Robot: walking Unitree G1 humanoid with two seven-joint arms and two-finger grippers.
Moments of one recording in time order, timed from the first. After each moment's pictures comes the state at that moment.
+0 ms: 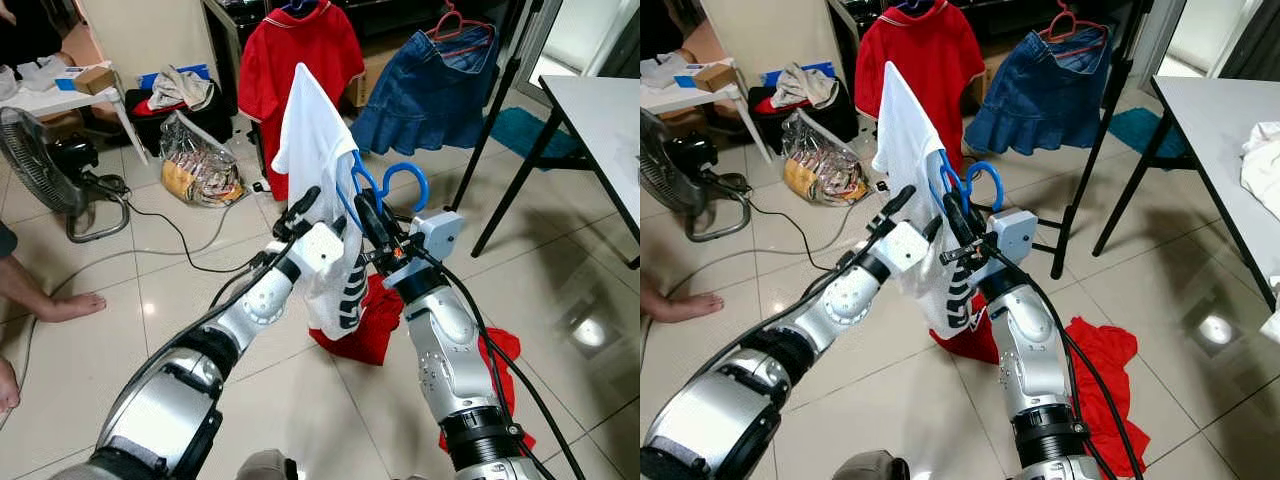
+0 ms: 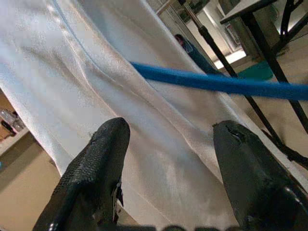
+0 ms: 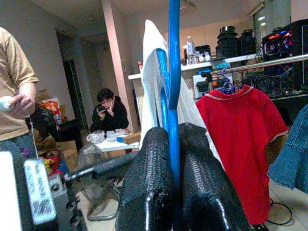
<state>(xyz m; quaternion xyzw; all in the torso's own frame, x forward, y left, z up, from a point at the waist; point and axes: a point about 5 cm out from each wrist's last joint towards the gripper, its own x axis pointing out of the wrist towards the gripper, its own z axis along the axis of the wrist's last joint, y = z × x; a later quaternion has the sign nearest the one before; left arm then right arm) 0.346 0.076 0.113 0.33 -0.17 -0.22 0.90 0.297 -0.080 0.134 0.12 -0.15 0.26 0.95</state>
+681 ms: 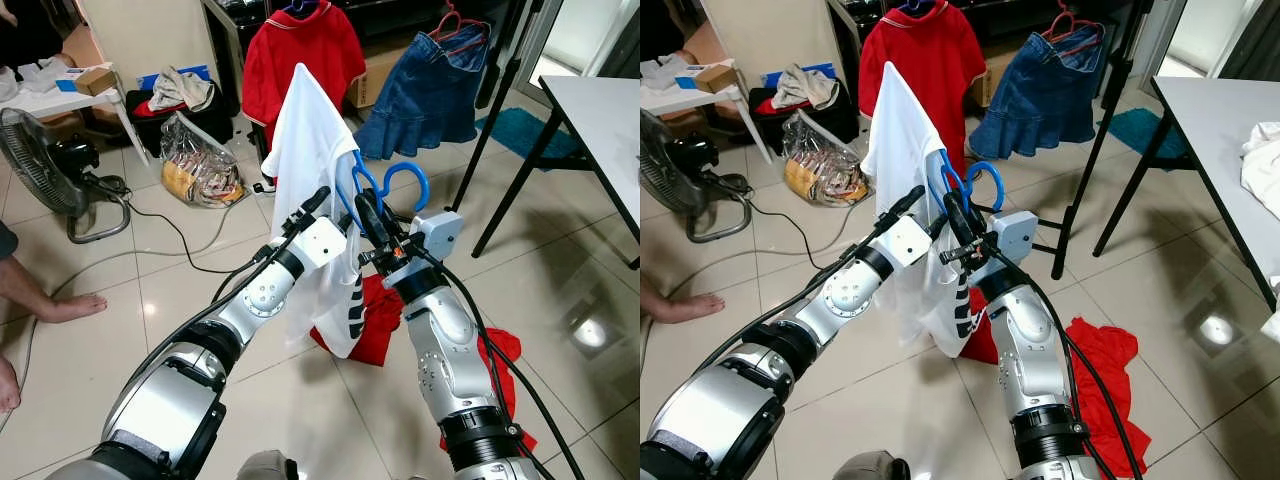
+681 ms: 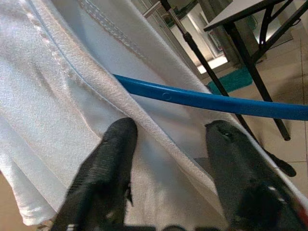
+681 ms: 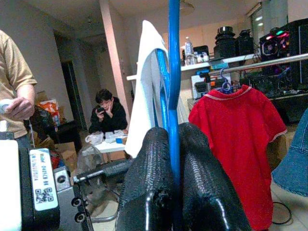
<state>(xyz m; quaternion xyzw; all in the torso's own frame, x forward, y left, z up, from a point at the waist) 0.347 0.073 0.113 0.31 -0.15 -0.25 0.90 0.297 -0.080 0.134 0.13 -0.15 0.25 0.95</state>
